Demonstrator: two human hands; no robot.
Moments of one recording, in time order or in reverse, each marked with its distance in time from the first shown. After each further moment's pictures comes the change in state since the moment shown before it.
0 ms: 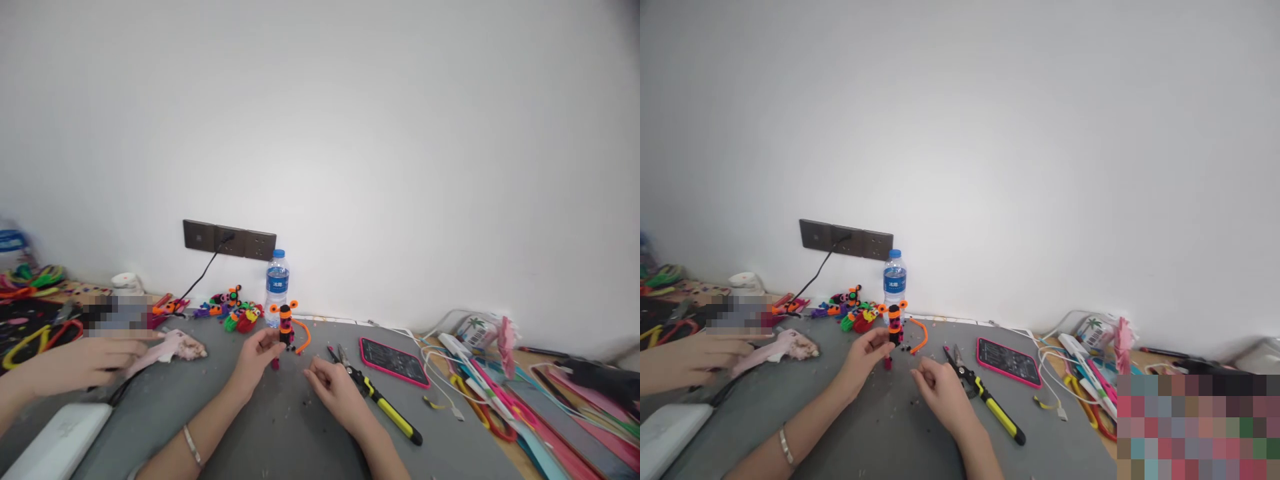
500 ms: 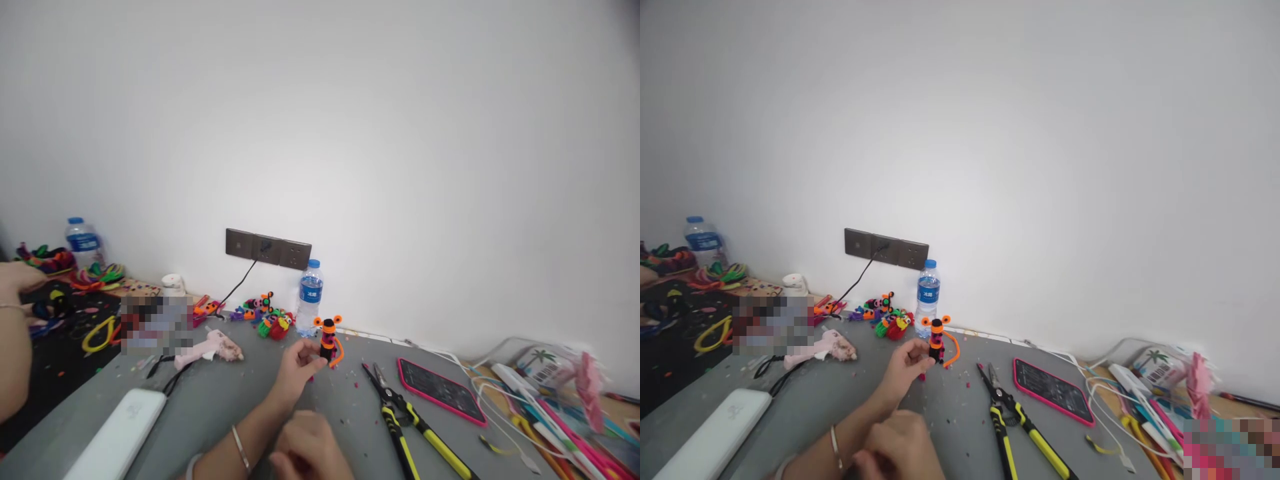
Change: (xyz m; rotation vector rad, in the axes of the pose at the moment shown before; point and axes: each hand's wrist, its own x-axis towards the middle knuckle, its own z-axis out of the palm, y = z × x) left_hand 0.000 -0.010 0.004 -0.106 -0.042 0.033; right_hand -0.004 -0.083 0.093 0.058 0.053 -0.680
